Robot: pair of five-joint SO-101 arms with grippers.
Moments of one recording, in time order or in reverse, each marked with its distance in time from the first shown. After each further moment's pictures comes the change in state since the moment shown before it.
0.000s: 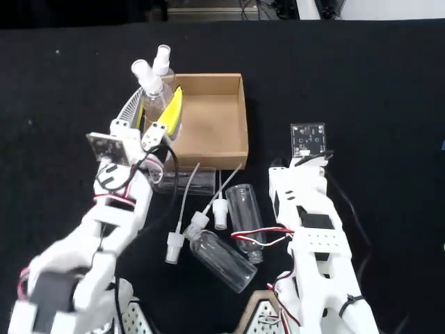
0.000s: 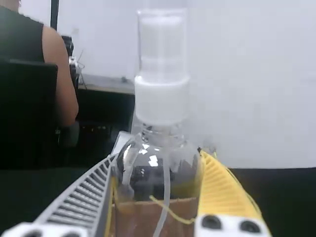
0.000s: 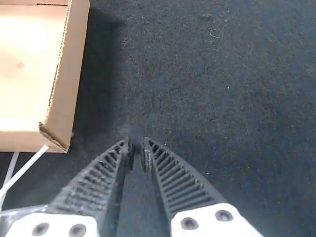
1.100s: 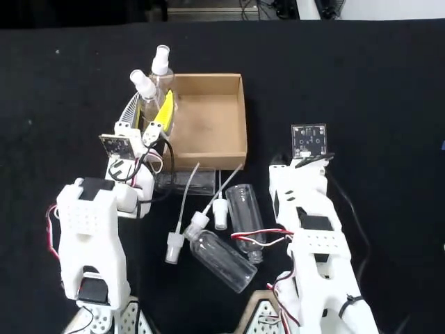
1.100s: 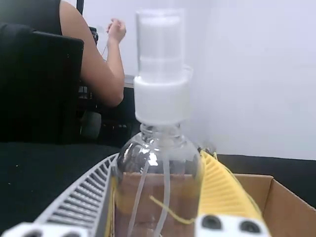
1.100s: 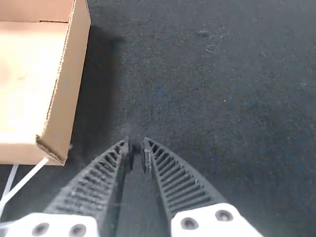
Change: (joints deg) left arm -5.4 51.3 -23.6 -28.4 0.0; right arm 0.0 0.0 1.2 -4.7 0.0
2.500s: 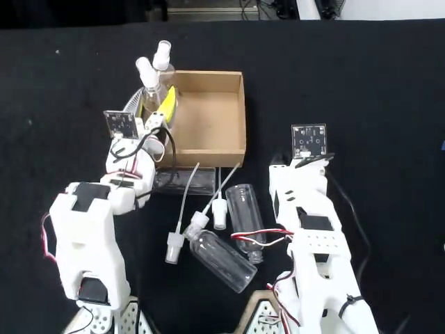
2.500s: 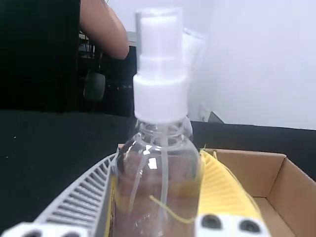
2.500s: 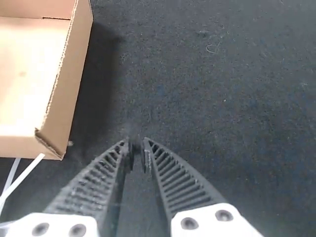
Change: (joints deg) left arm -0.1 -6.2 -3.2 19.4 0.1; right arm 0.0 0.0 0.0 0.0 0.0
